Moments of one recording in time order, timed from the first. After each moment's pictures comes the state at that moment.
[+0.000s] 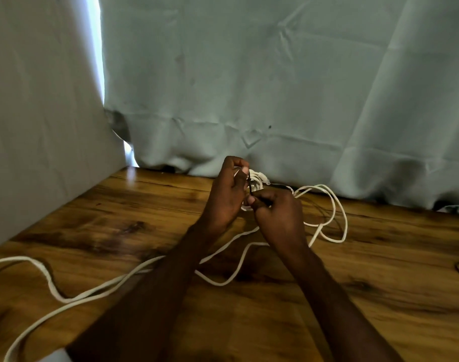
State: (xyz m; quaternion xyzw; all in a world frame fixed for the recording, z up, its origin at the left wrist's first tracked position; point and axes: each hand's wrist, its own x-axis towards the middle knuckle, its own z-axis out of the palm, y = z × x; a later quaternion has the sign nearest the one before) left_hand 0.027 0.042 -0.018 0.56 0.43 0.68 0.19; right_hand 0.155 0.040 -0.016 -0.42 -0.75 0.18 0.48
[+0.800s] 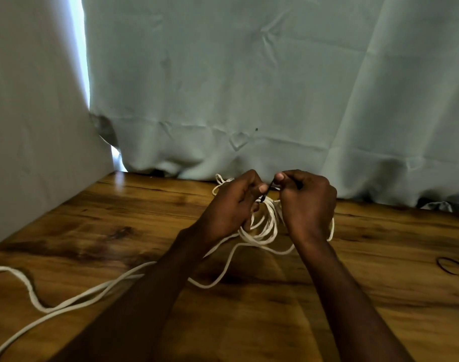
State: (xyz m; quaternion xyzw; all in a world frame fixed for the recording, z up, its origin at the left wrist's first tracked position) left_hand 0.054 0.018 -0.002 0.68 0.42 0.56 0.23; right_hand 0.194 0.041 0.022 -0.49 -0.62 0.11 0.61
